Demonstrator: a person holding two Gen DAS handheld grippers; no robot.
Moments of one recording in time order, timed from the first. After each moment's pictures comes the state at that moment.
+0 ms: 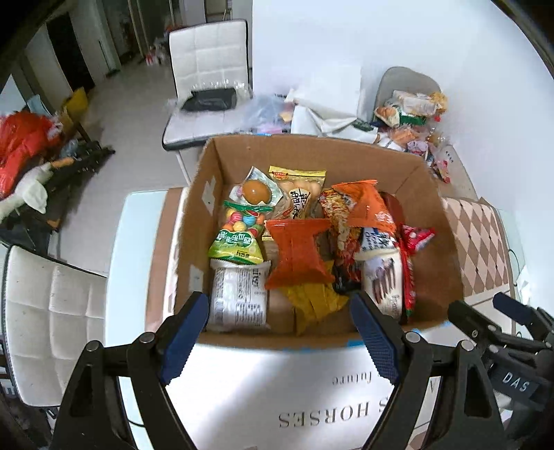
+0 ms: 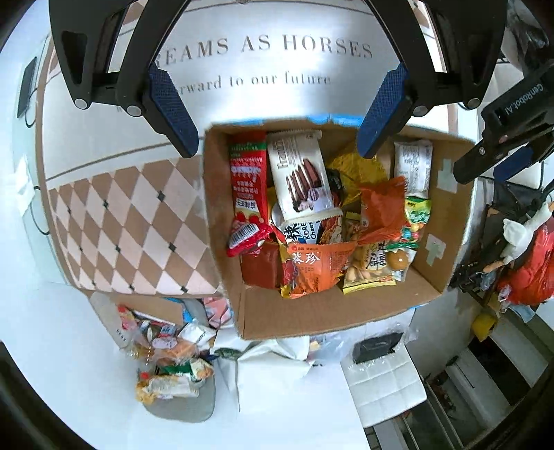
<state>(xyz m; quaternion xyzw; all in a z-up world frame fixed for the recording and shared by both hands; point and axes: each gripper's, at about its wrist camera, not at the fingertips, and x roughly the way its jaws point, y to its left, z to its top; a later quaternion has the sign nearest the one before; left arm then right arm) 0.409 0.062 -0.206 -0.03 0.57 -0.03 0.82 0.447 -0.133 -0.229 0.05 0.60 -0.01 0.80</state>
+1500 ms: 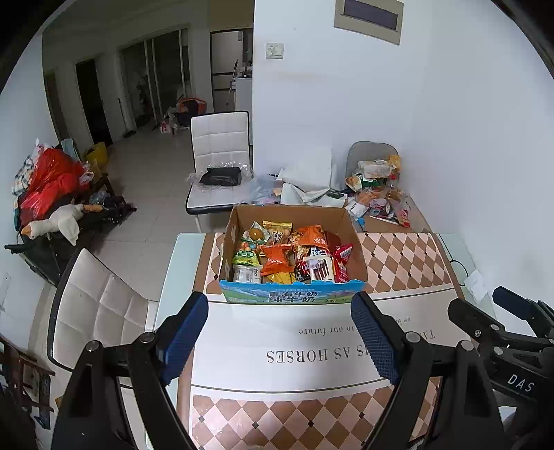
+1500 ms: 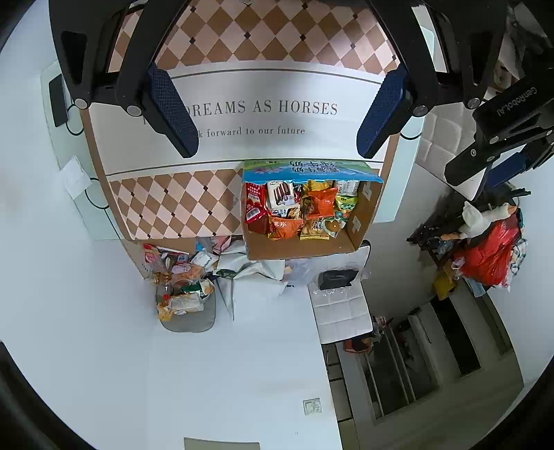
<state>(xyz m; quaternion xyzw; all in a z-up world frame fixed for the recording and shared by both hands) 0.198 0.046 -0.015 -0.03 0.43 -0.02 0.90 0.208 -0.154 0.003 0.04 0.46 0.02 0.89</state>
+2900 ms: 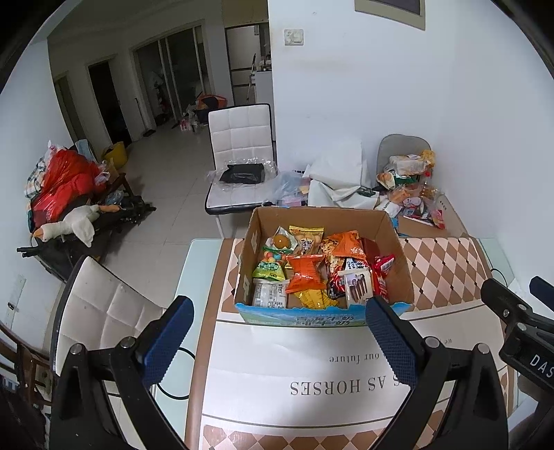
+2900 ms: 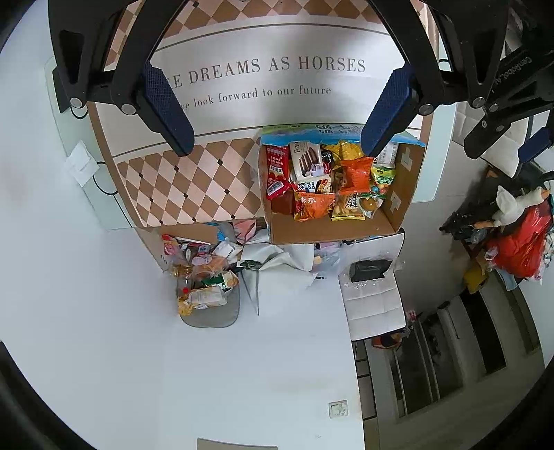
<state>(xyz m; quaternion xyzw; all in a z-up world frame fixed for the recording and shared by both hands) 0.275 0.052 -0.070 0.00 0.44 0.03 0.90 0.302 -0.139 -0.047 0.02 0.45 -0.05 0.89</state>
